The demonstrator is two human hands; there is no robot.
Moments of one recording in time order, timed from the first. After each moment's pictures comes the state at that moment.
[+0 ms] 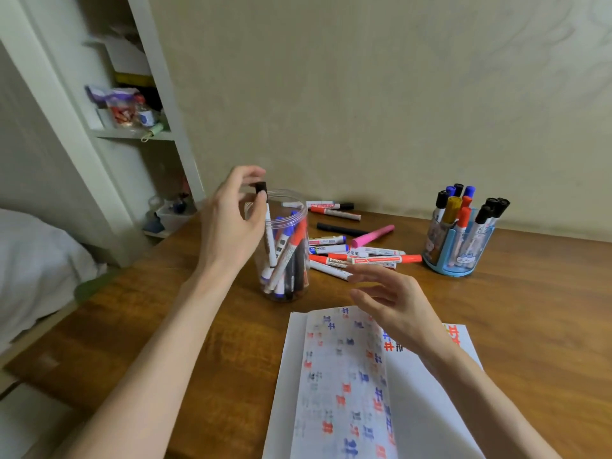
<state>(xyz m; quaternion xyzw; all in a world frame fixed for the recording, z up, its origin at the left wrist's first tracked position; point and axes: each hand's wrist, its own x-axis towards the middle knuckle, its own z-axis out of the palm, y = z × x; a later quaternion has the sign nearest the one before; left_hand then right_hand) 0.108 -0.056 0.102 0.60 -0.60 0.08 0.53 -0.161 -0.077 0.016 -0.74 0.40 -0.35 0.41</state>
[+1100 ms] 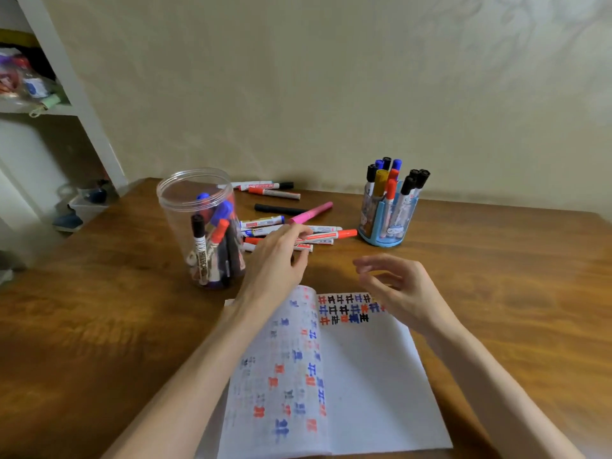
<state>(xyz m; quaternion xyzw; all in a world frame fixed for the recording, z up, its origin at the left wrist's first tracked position) -0.022 -0.090 0.010 0.62 -0.71 -0.03 0.34 -0.257 -0.084 -0.003 -0.71 0.49 -0.37 0.34</state>
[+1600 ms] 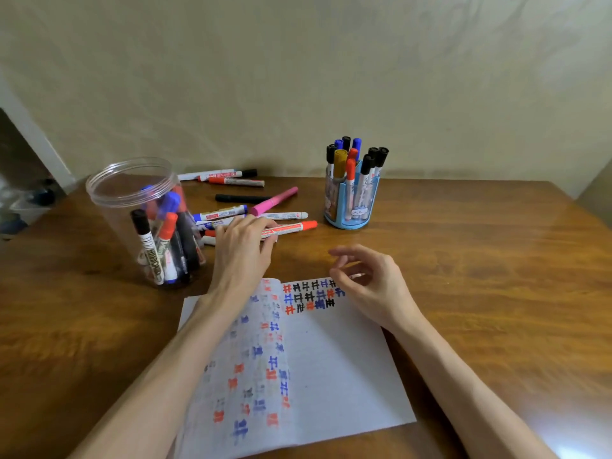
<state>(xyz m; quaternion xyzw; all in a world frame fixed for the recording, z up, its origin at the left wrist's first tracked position) -0.036 -0.116 -0.008 0.66 -0.69 0.06 0.29 -0.268 -0.075 -0.025 -0.69 0.50 -0.41 0.31</state>
